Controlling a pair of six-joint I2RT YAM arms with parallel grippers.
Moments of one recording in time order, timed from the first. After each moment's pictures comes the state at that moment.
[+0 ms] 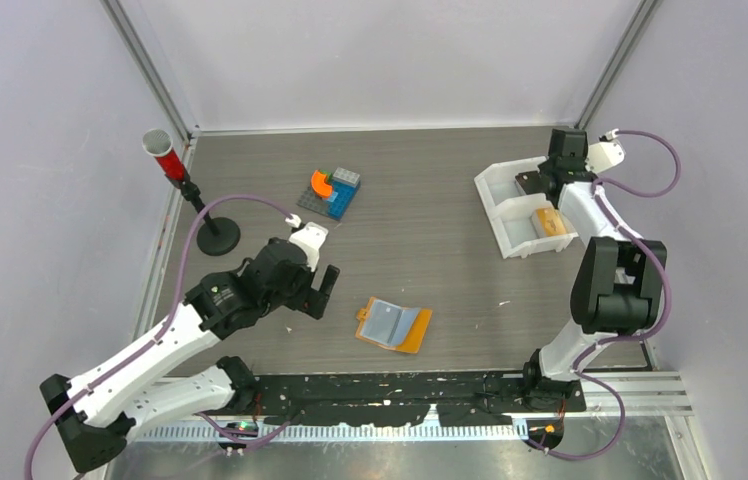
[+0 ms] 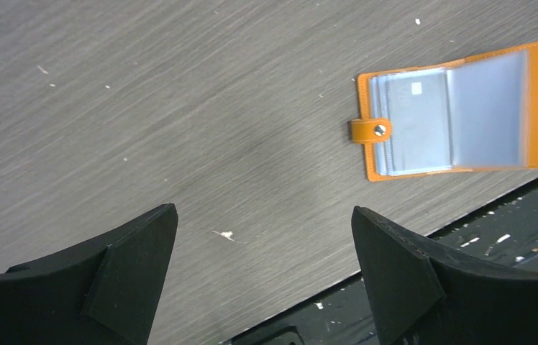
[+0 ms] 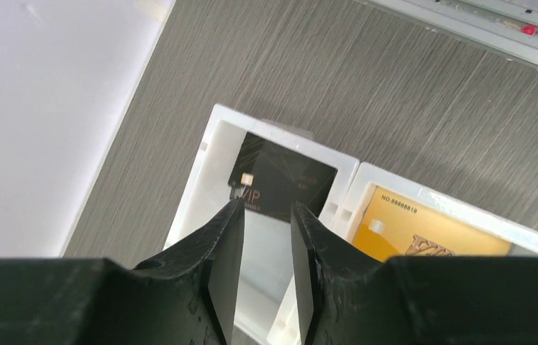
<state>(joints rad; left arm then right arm) -0.86 0.86 0.90 -0.83 -0.28 -0.23 -0.10 1.69 1.25 -0.18 0.48 0.88</state>
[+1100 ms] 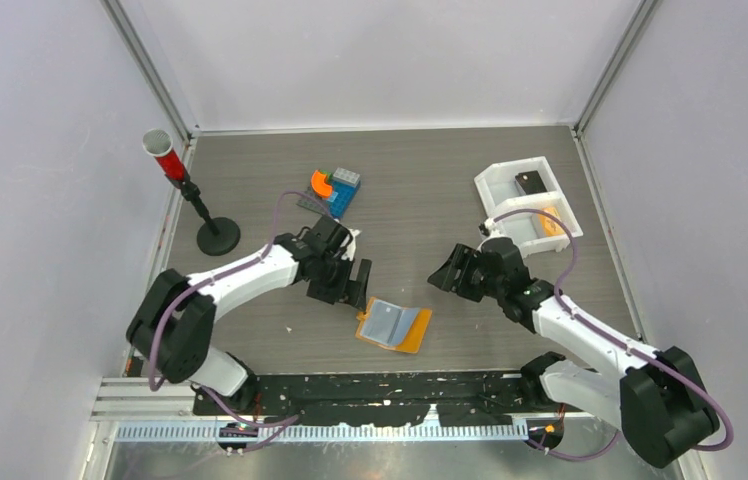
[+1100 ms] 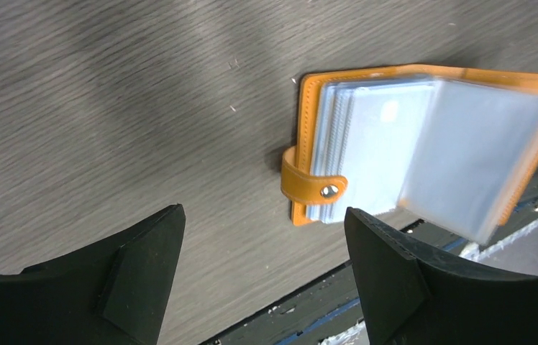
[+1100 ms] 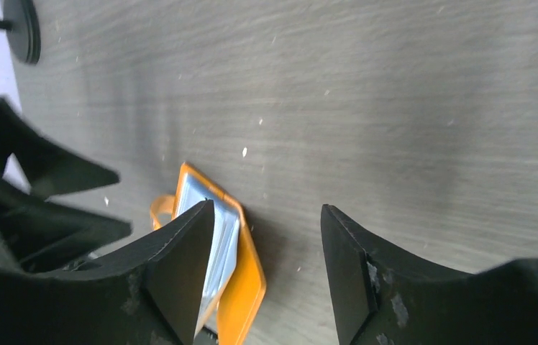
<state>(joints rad) -0.66 1.45 0.90 -0.59 0.24 -0.40 0.45 1.05 0.45 -0.07 -0.16 0.78</state>
